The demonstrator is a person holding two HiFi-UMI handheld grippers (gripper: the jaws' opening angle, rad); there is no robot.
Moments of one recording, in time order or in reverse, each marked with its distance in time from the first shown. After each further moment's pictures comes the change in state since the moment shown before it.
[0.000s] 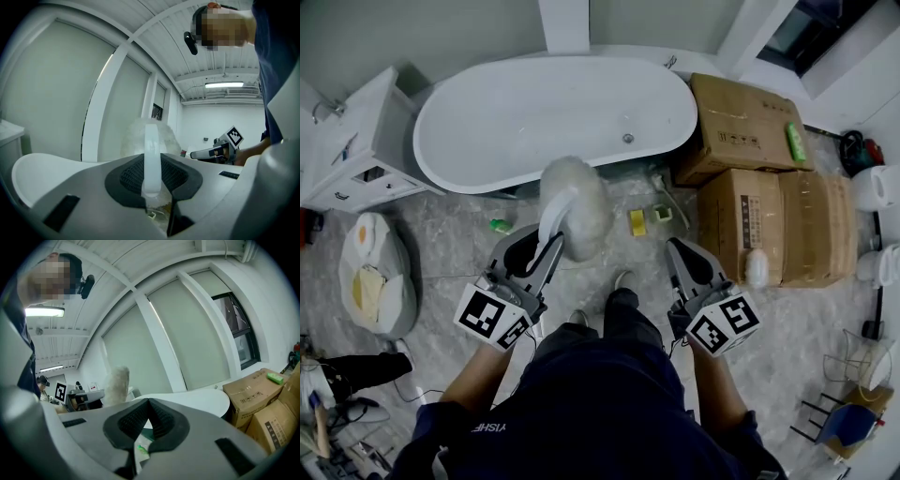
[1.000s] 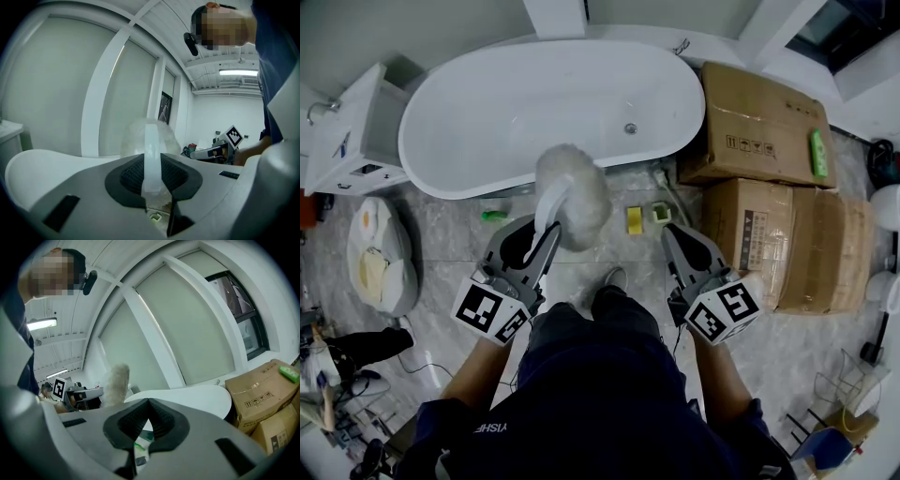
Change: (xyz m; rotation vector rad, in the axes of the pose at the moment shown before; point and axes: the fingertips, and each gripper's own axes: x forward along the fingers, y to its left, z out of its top) left arm 0.169 0.020 -0.014 -0.022 0.108 0.112; right arm 0.070 -0.170 0.021 0.059 0.085 0.097
